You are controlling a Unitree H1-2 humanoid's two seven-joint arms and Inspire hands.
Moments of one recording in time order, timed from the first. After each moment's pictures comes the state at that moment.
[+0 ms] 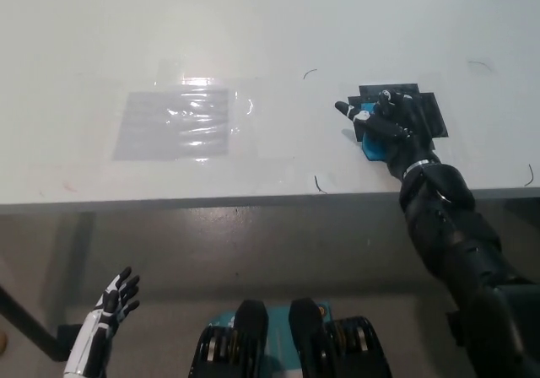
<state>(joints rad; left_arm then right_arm) 0.04 0.19 0.05 0.25 -0.04 -0.28 -0.10 -1.00 -0.04 -0.24 1.38 0.27 -0.29 0.10</state>
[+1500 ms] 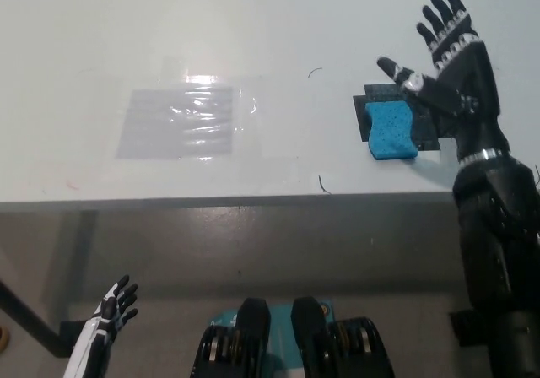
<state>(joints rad) 0.05 0.19 0.06 0.26 -0.04 -0.28 -0.10 -0.62 -0.06 -0.14 0.31 0.25 -0.14 0.11</state>
